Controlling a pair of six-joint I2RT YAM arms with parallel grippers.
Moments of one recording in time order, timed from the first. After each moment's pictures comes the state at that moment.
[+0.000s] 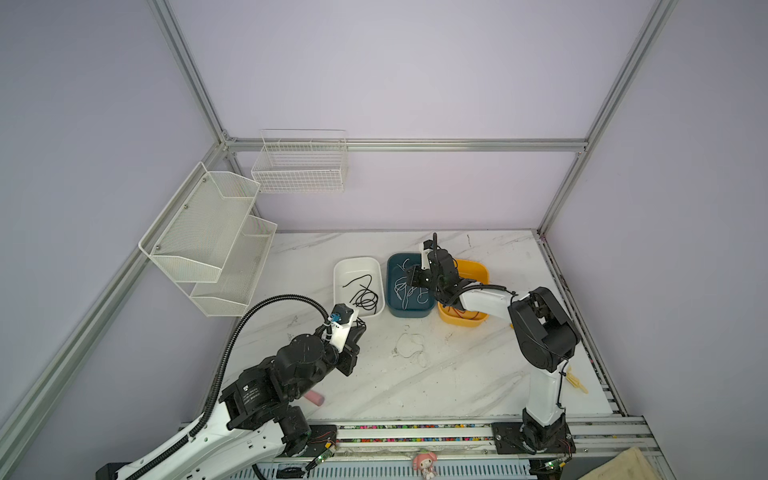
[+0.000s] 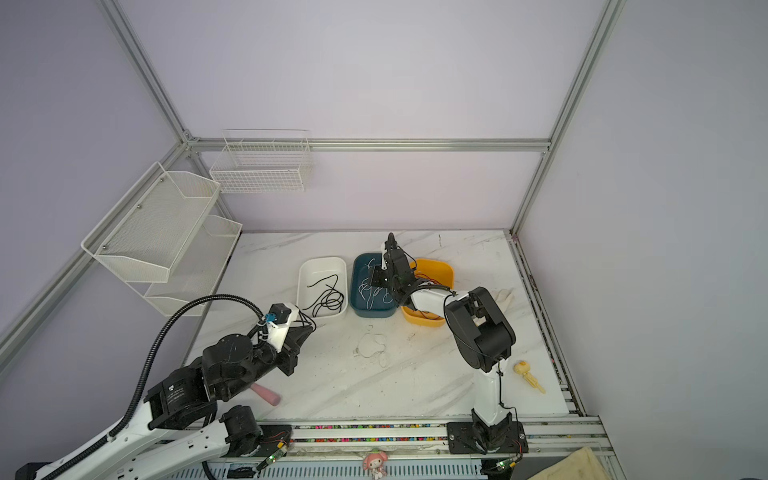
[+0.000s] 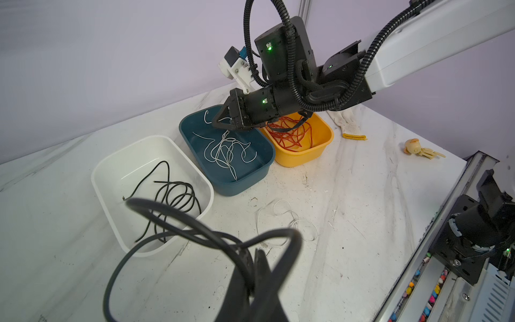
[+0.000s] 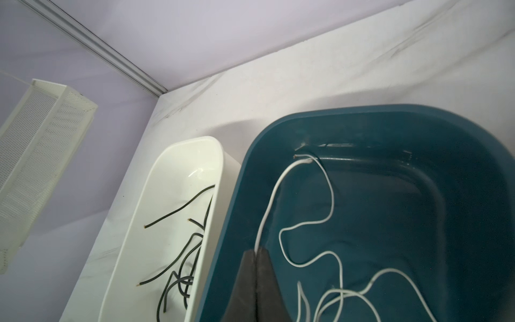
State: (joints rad) left arm -0.94 0.57 0.78 -0.59 -0.29 -0.15; right arm 0.57 1.96 1.24 0.23 -0.15 0.61
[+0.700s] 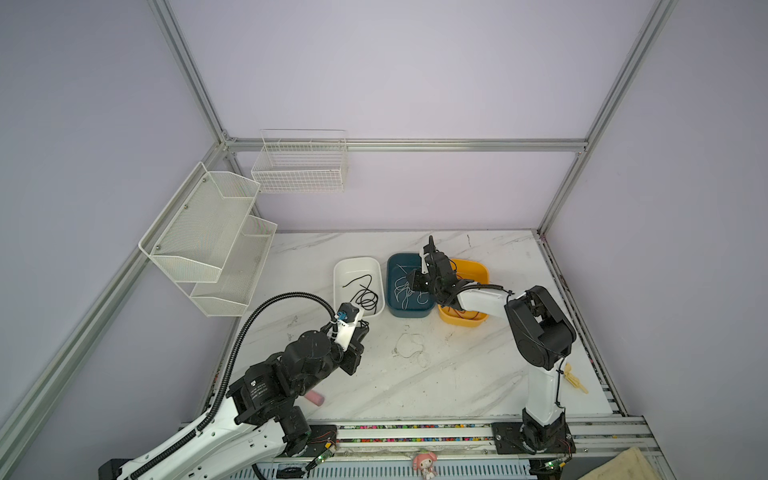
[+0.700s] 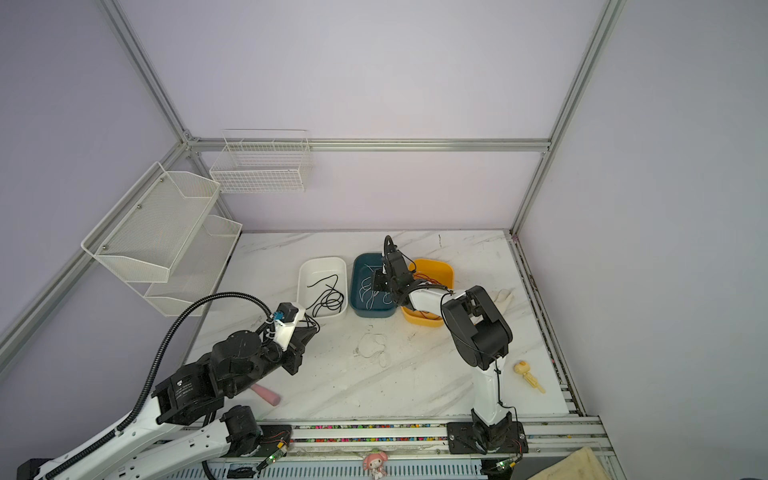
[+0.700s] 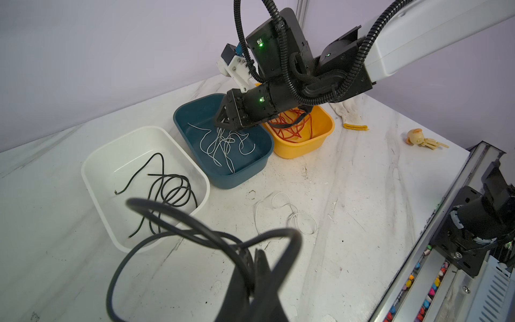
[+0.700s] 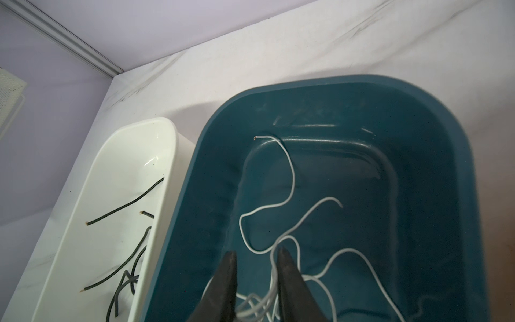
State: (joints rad) left arm -0.93 0.61 0.78 -0.59 -0.26 -0.16; right arm 0.58 1.98 1.25 0.13 -0.06 0.55
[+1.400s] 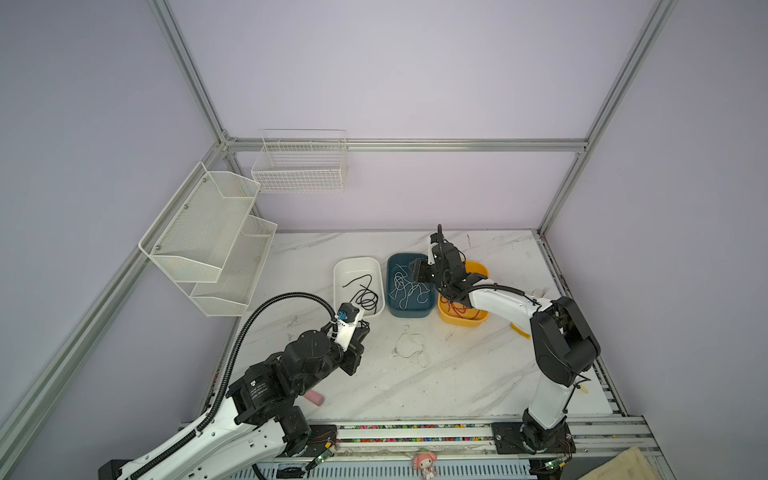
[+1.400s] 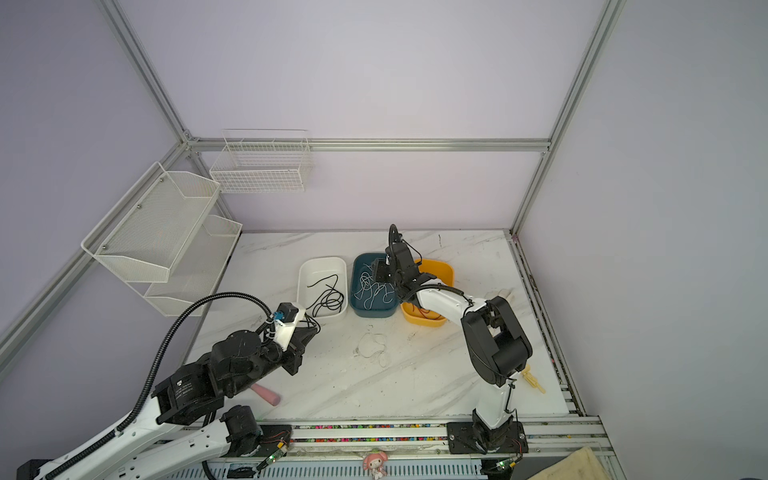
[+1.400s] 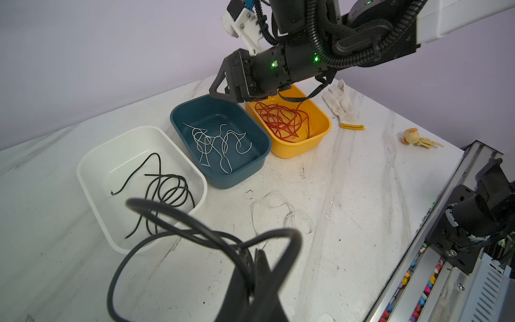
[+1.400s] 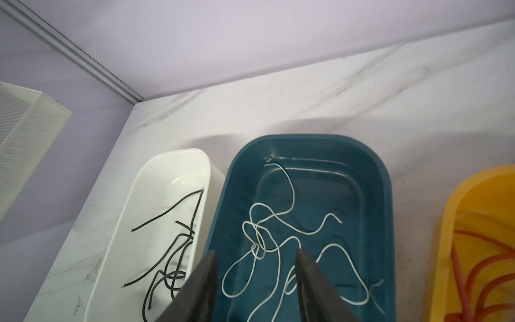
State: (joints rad) left arm -0.92 0.61 0.78 -0.59 -0.25 -0.16; right arm 0.58 1.78 1.25 0.04 0.01 0.54
